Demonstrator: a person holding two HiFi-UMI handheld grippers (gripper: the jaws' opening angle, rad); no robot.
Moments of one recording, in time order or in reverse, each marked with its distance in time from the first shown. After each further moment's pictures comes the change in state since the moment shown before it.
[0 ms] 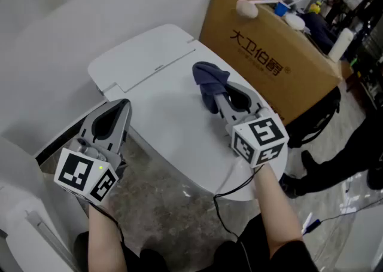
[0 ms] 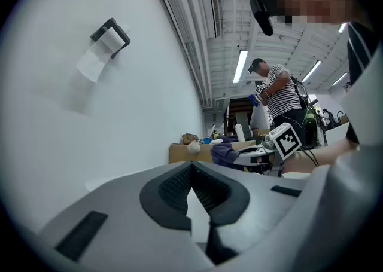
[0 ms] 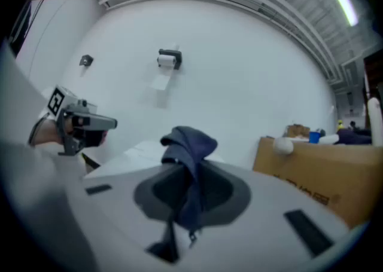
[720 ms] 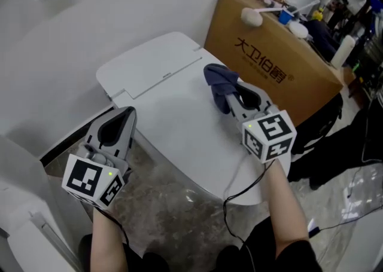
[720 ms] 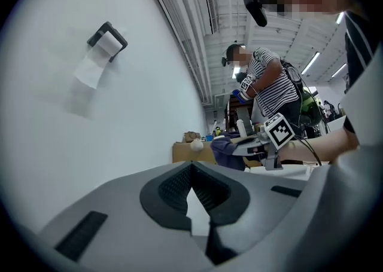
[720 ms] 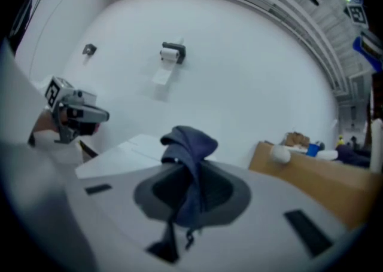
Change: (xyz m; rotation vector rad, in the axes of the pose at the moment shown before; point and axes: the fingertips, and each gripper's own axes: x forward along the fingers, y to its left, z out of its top) left arm -0.009 0.007 0.002 0.050 0.020 0.025; right arm 0.009 -0.017 0.010 -0.093 0.049 -0.005
